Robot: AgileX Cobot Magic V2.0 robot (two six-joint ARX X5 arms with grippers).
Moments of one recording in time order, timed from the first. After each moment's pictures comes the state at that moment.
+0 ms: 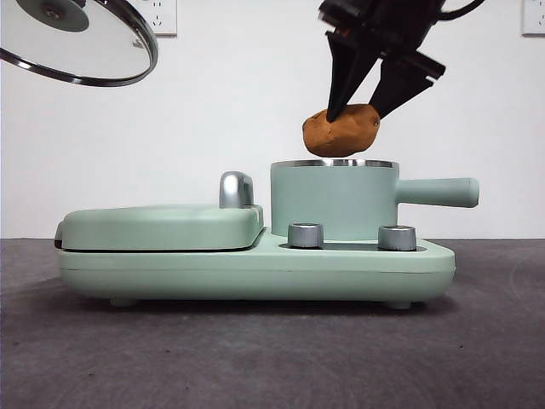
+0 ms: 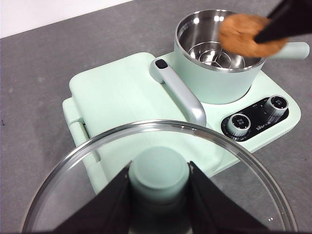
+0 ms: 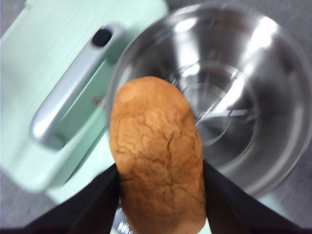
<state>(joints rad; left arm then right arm) -0.50 0.88 1.03 -0.69 0.00 0.01 0.42 1.71 1.62 -0.84 -0.23 0.00</state>
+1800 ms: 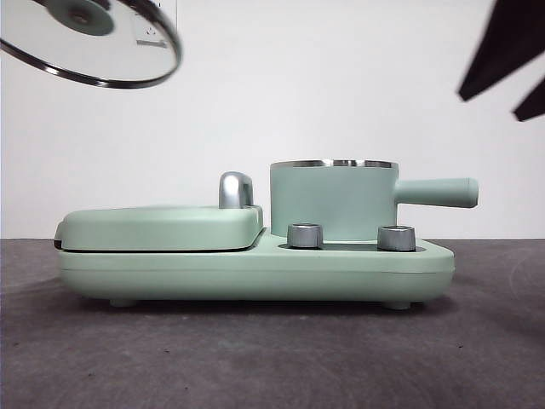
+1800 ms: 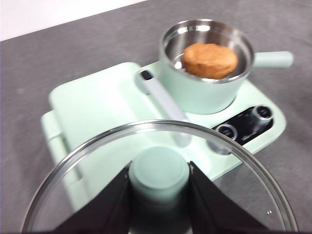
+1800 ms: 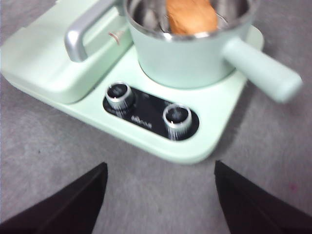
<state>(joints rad) -0.50 0.93 1.03 -0.61 0.06 0.01 0.53 0.66 0.61 -0.49 -0.06 0.17</state>
